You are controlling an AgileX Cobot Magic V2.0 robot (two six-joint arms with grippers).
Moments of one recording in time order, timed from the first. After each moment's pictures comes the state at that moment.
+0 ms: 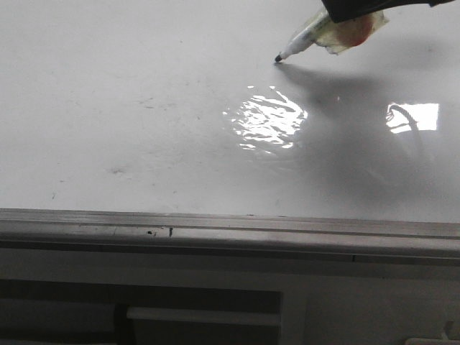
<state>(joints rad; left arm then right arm) -0.53 0.37 -0.41 -0.67 0.26 0.54 0.45 1.04 -0.75 0.75 0.28 -1.31</state>
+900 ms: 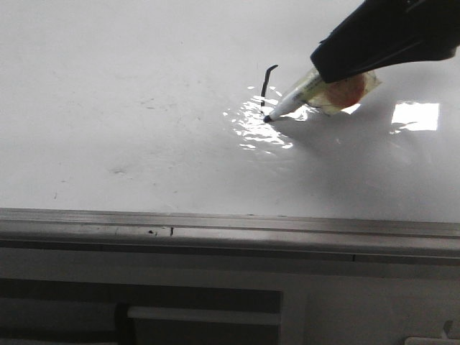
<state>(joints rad) -0.53 0.37 -0.41 -0.67 0.26 0.54 0.45 1.08 -0.72 0.65 0.39 -1.11</state>
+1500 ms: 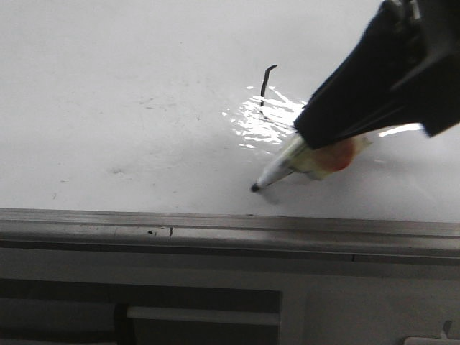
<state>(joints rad) -0.53 0.37 -0.41 -0.67 0.26 0.54 0.63 1.13 -0.72 0.34 0.41 -0.75</state>
